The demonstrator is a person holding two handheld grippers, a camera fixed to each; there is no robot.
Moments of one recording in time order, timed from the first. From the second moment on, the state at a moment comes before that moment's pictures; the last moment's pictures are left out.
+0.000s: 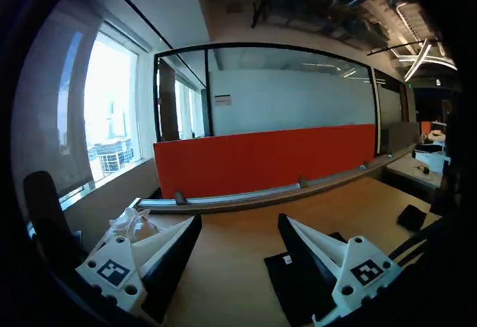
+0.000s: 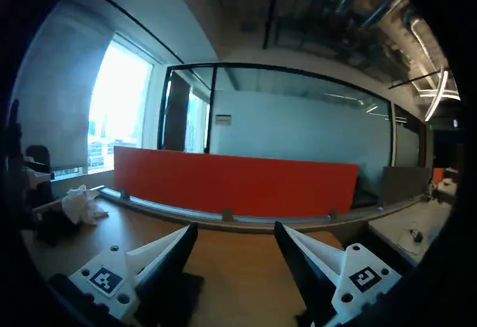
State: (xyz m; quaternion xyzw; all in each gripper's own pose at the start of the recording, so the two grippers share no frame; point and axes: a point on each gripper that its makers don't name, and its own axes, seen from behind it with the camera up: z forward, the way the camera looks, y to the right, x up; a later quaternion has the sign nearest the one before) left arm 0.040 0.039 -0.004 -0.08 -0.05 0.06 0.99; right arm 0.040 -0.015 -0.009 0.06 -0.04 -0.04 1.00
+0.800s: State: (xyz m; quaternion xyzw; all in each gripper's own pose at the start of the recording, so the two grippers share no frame) left arm -0.031 0.095 -0.018 -0.23 -0.15 0.13 0.95; right arm -0.024 -0.088 -0.031 0.24 -0.16 -0.10 0.95
